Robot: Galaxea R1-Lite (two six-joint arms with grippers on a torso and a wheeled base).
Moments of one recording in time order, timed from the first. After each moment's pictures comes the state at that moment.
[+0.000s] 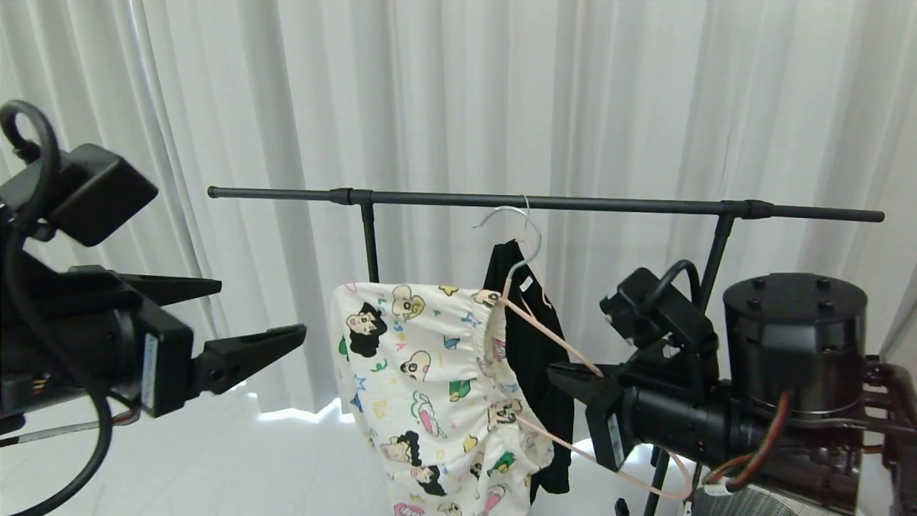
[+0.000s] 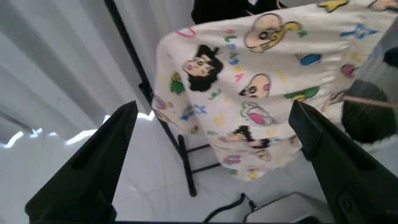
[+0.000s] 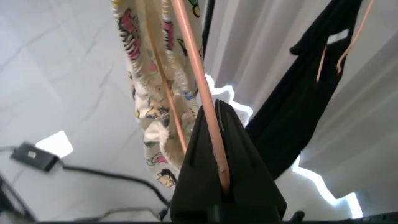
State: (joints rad) left arm -0.38 1.13 -0.91 0.22 -0.08 0.21; right arm 0.95 1.57 -0.71 -0.51 -0.07 0.07
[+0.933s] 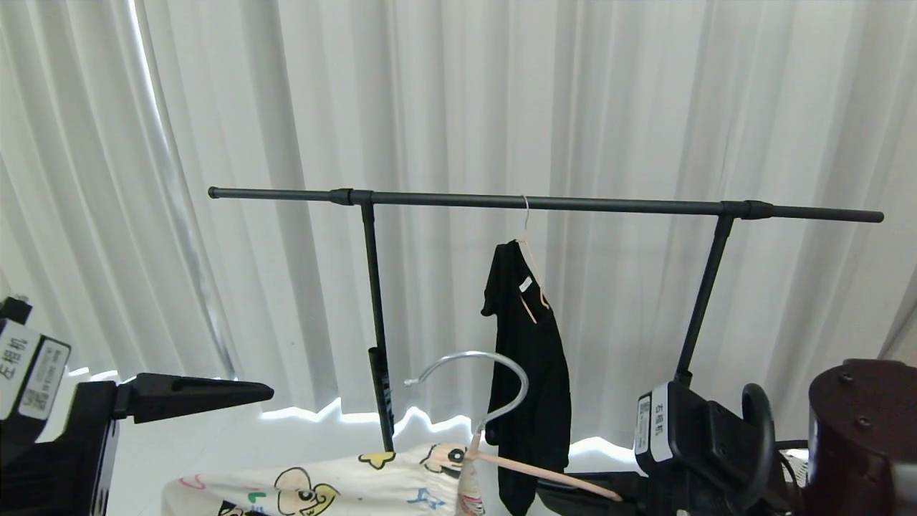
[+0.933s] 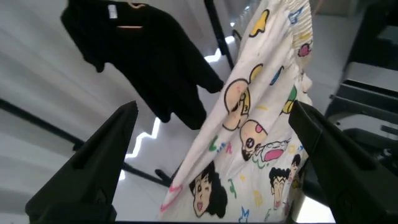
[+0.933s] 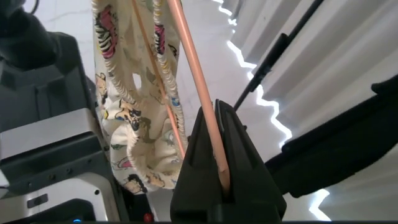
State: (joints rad) left arm -0.45 0.97 -0.69 0.21 -0.54 0.50; right arm 1.10 1.47 -0.52 -0.60 0.12 -0.08
